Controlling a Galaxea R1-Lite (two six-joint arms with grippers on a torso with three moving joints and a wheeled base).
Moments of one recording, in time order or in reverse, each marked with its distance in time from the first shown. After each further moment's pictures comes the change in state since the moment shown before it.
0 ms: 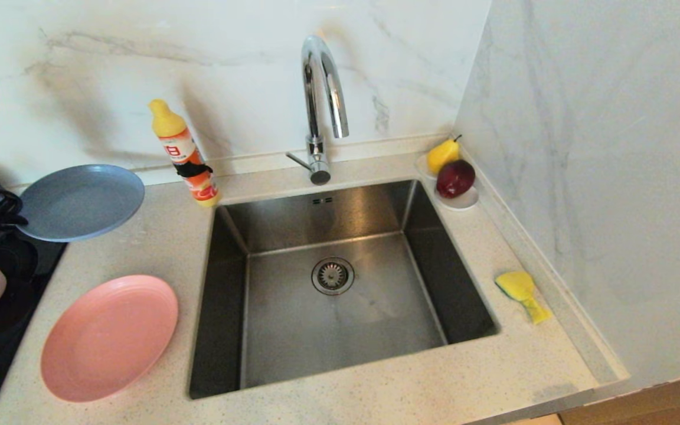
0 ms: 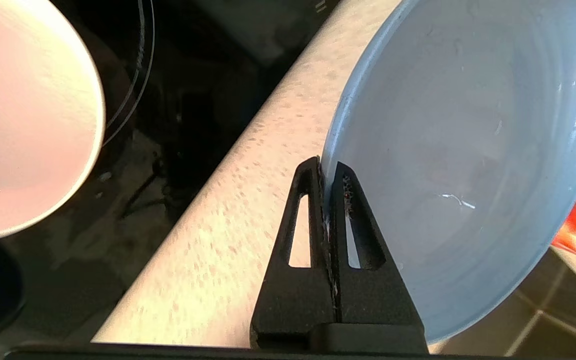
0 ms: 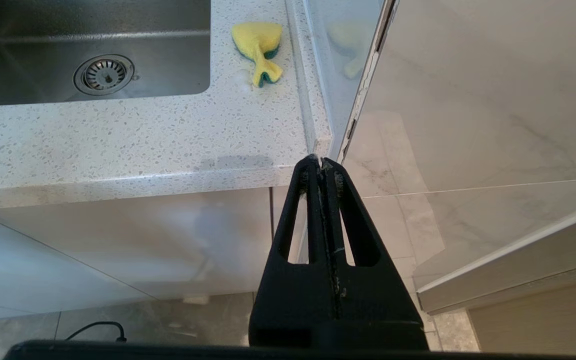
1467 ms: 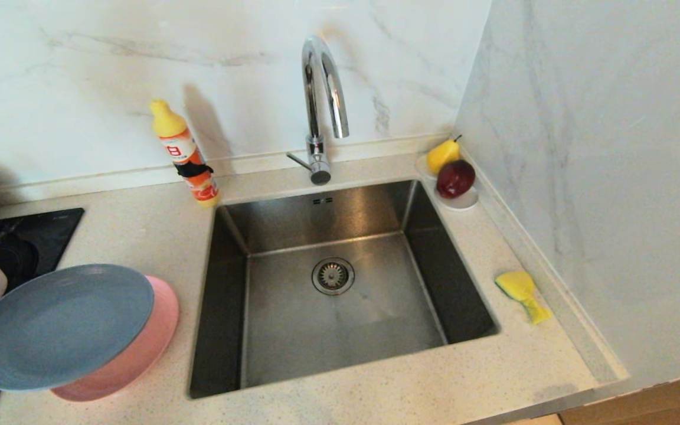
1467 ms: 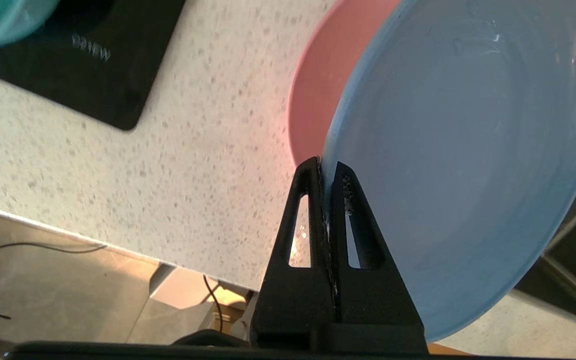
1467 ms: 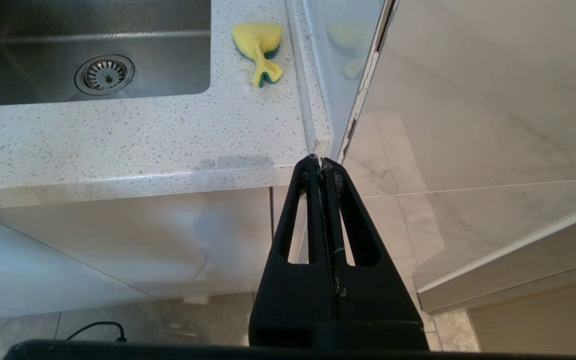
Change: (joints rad) left arm 0.154 -0.550 0.773 0.148 -0.109 0.419; right arm 0.000 0.000 0.000 0.000 0.000 0.000
